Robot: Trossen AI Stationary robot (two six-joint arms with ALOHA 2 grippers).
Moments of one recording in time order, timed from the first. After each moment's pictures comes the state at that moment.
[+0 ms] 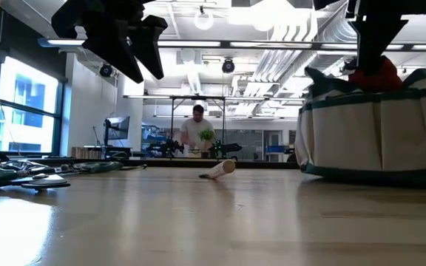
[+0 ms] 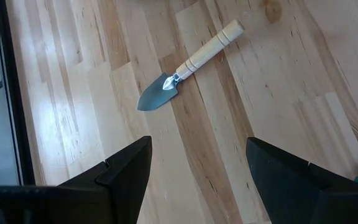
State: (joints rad) left arm -0.24 1.43 1.13 -0.72 -0.35 0.25; right arm 0.43 1.67 1.43 -1.57 0.46 0.89
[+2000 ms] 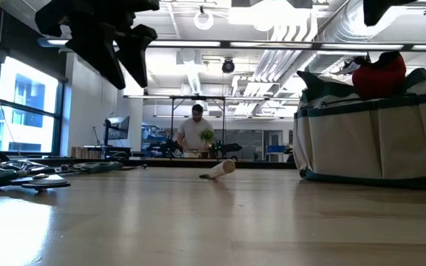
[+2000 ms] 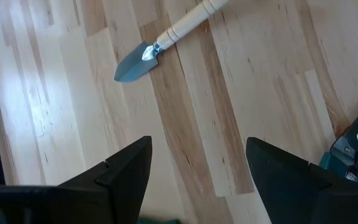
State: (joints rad) left arm -0.24 1.43 1.13 -0.82 -0.30 0.15; right arm 0.40 1.46 1.46 -1.36 0.18 1.19
